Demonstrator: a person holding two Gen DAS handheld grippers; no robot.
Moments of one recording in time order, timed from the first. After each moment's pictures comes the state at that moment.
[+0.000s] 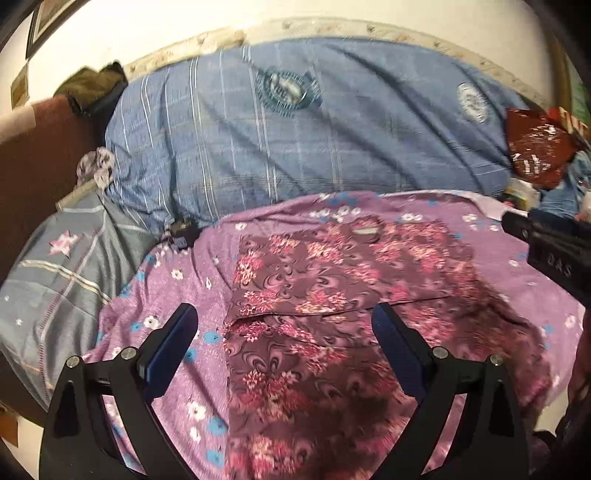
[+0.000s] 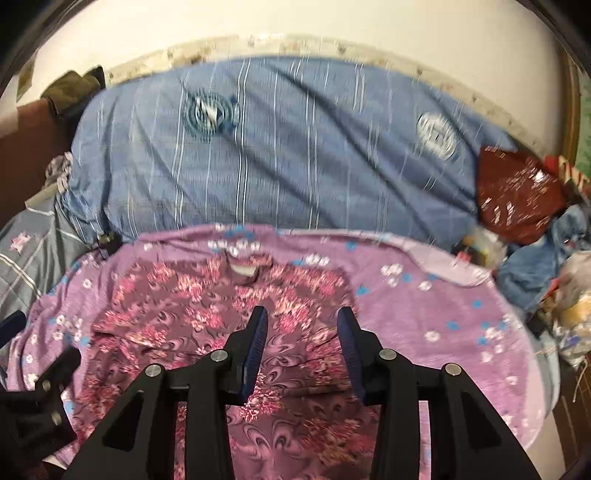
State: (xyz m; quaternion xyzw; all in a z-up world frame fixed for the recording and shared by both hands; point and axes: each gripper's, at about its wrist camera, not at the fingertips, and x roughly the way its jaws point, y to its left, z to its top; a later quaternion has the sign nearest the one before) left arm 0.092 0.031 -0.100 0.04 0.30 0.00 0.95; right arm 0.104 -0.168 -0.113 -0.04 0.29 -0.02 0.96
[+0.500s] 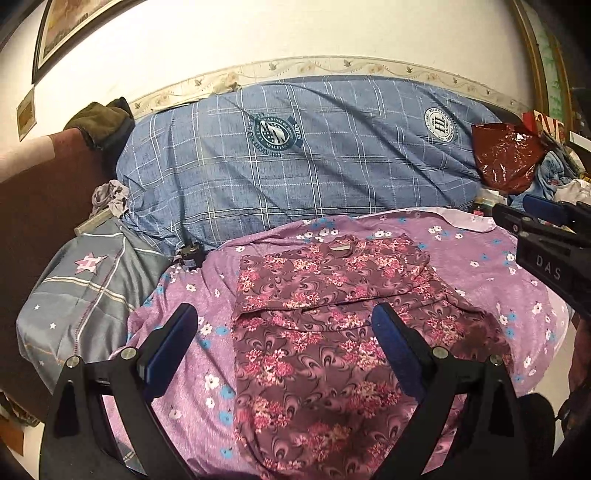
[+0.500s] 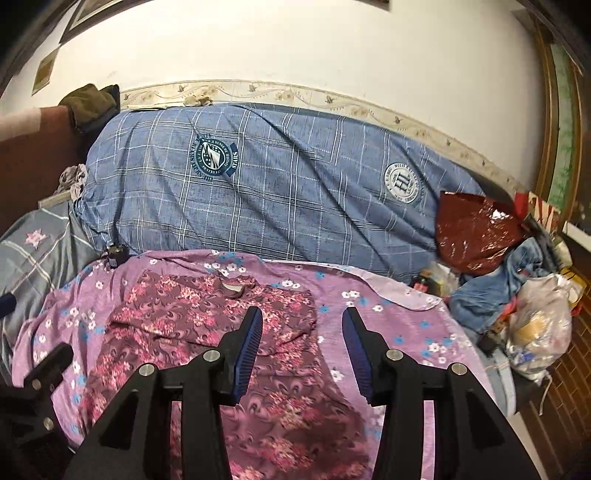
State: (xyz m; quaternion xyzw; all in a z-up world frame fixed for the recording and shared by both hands) left arm 0.002 0.018 -0.056 0.05 0.26 -0.01 0.96; right arm 0.004 -0.176 -0.060 -0.09 0.23 -0.04 0.97
